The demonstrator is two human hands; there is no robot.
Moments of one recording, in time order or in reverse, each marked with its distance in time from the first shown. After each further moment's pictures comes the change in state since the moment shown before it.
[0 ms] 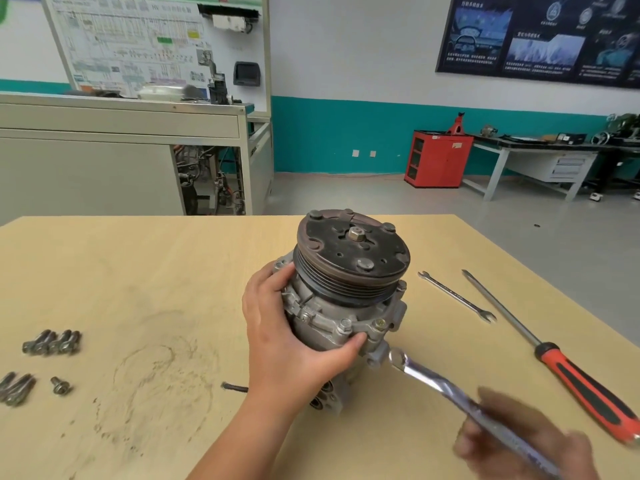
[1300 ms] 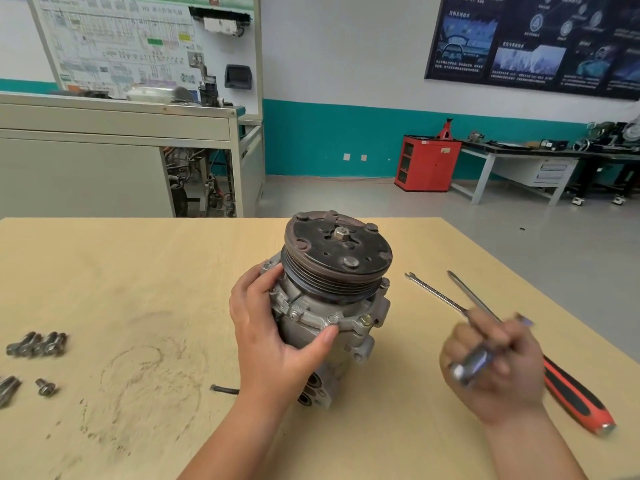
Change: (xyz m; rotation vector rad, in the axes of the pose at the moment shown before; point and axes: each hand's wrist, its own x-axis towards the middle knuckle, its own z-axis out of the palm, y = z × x) left_hand -0.001 -0.003 0.004 -0.024 0.056 0.038; right_hand 0.064 -0.035 -0.027 -0.109 -0.207 0.056
